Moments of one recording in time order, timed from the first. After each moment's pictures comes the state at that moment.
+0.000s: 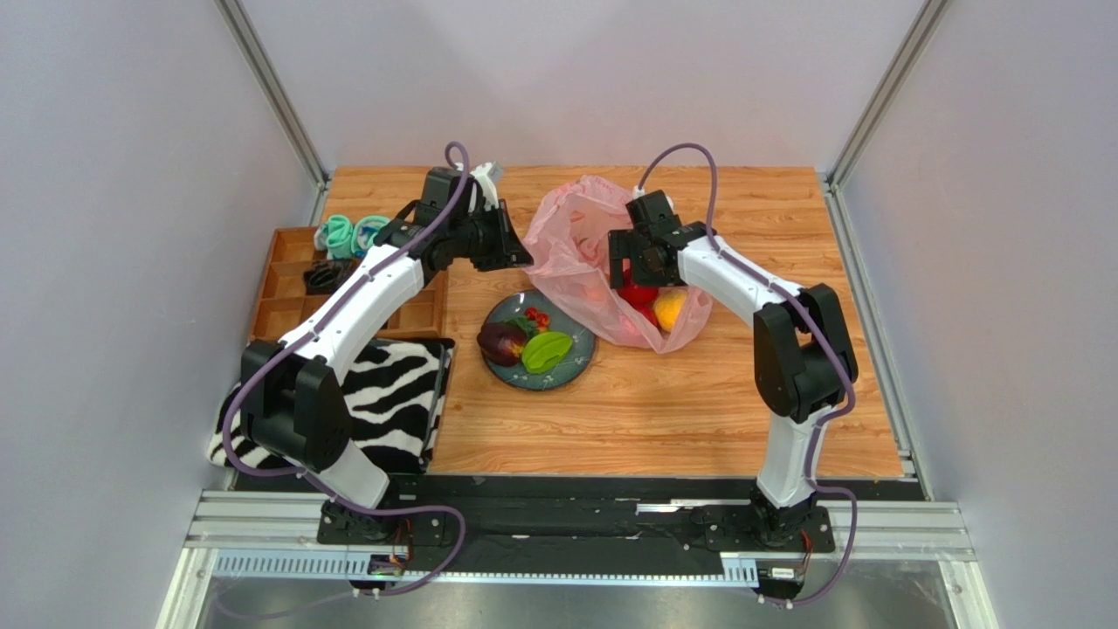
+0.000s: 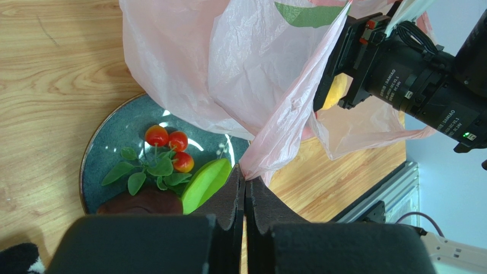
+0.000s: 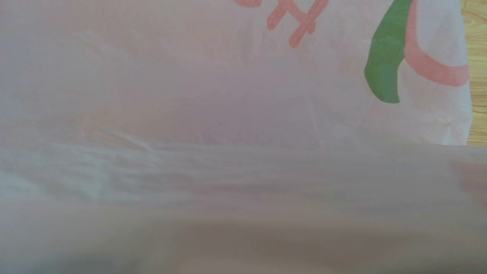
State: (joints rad) left arm -0.39 1.59 1.39 -0.48 0.36 -0.50; right arm 0.44 1.90 1.47 -0.55 0.18 0.33
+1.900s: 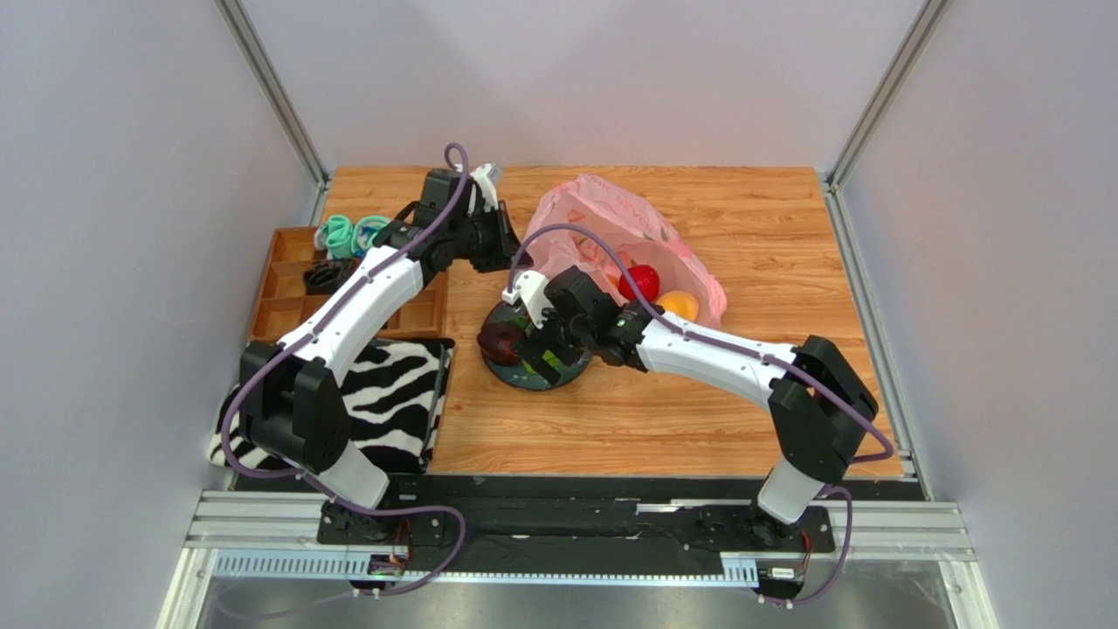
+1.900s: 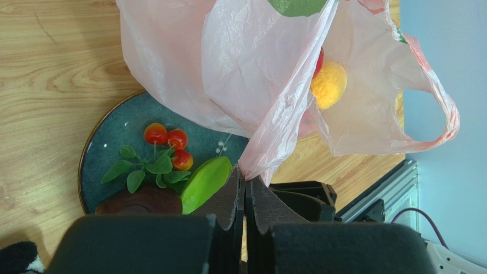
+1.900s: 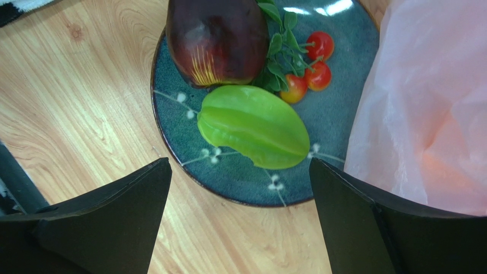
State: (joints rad) left arm -0.39 1.58 1.38 -0.48 0.36 -0.50; right arm 0.91 1.67 1.21 -0.31 -0.03 -0.13
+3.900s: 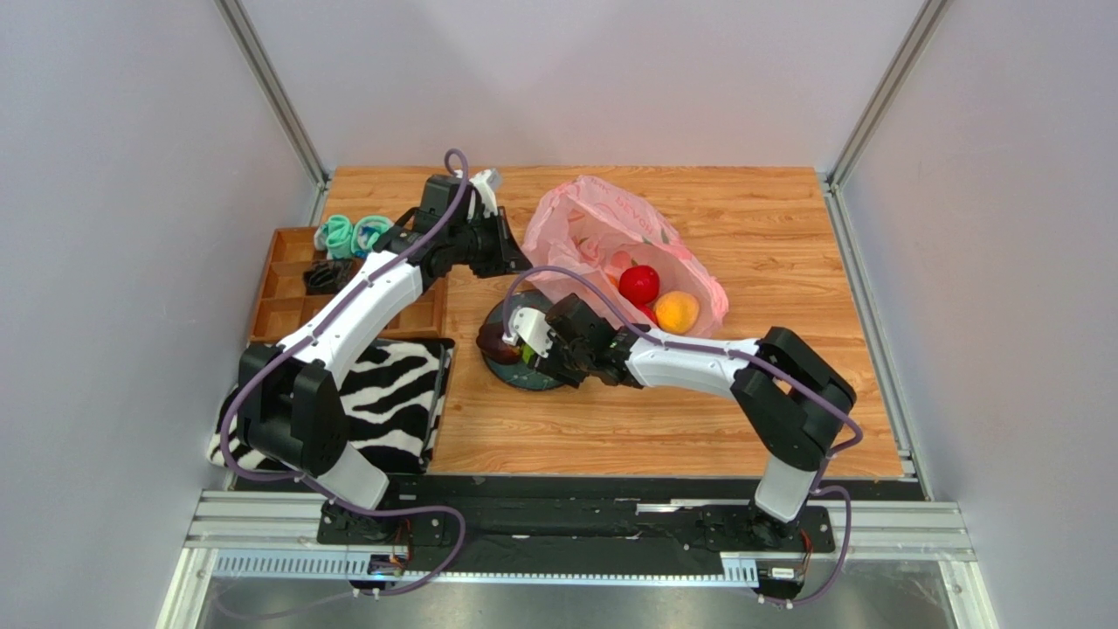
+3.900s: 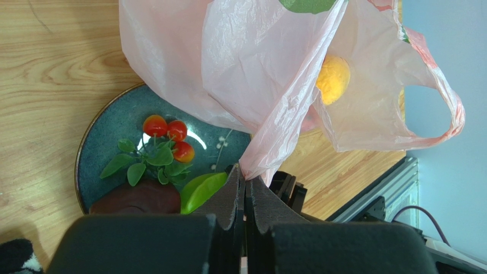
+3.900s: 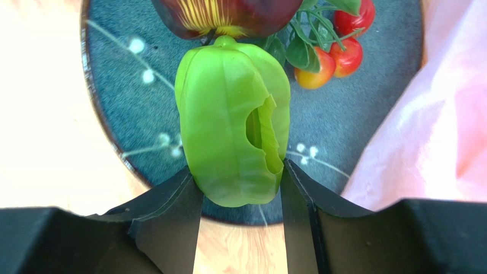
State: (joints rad) left arm -0.39 1.57 1.33 -0.46 0.37 -0.51; right arm 0.91 1.76 1.05 -0.13 0.03 -0.41
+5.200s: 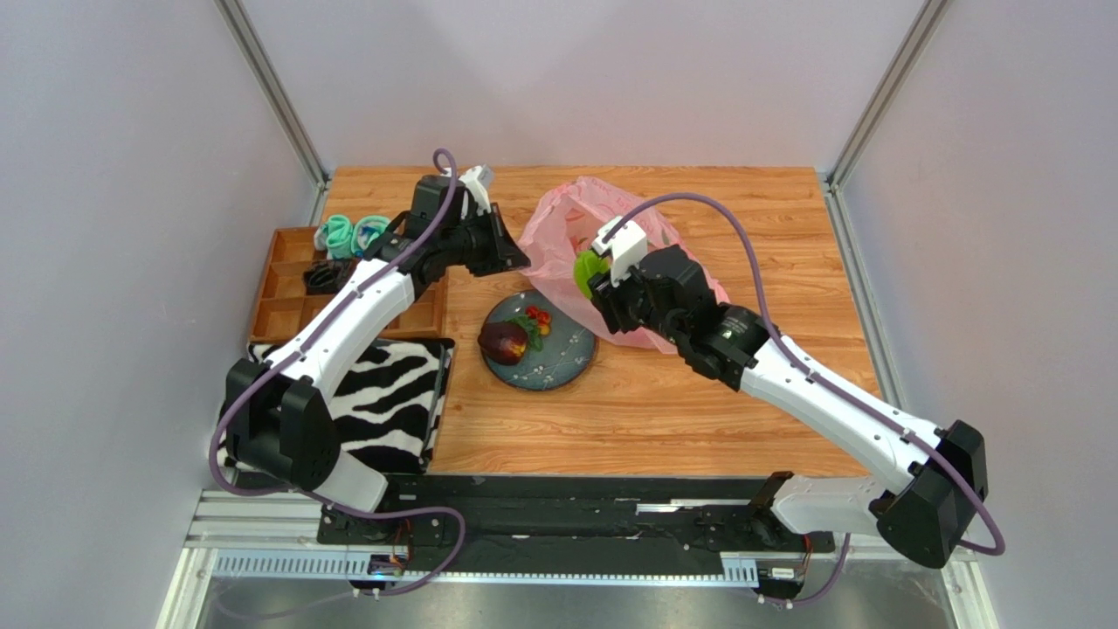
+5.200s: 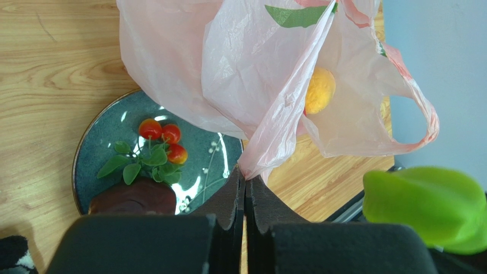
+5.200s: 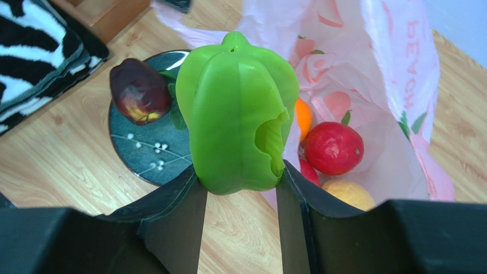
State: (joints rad) left arm -0.39 1.51 1.30 -0.42 0.35 -0.54; right arm 0.82 1.23 1.09 -0.29 0.15 -0.06
